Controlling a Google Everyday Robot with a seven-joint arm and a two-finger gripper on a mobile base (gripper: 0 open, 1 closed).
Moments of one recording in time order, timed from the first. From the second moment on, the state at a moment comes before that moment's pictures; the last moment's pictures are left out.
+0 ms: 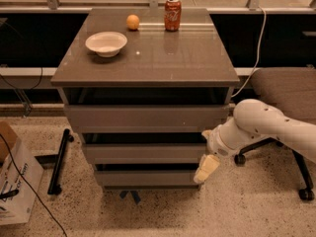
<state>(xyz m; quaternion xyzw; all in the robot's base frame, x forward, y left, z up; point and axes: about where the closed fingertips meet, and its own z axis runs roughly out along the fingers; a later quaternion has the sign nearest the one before) 0.537 -0.161 0.597 -0.57 0.79 0.15 0.19</state>
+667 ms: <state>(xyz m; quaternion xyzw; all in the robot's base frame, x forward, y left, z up) 0.564 -0.156 0.517 -0.56 0.79 0.16 0.19</state>
